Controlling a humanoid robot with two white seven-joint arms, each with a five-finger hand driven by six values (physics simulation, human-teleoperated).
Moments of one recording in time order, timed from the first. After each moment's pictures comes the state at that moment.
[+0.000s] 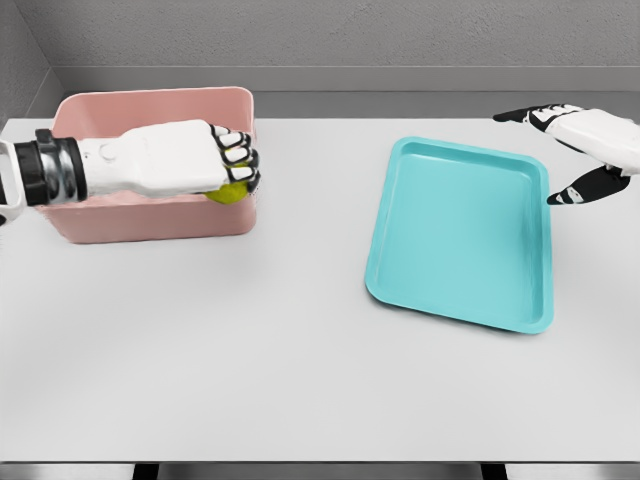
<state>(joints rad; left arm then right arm) -0.83 0.84 -0.73 -1.68 -0.63 -0.61 -0.39 -0.37 -0.88 0.18 -1.73 0.18 -0.16 0.61</state>
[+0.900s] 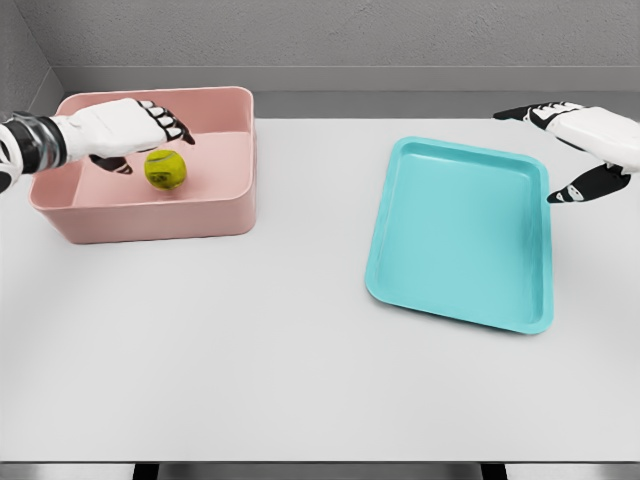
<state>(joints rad) -0.86 0.68 -0.65 -1.15 -0.80 -0.61 -0.39 -0.38 -0.88 0.18 -1.73 0.18 -0.16 0.61</state>
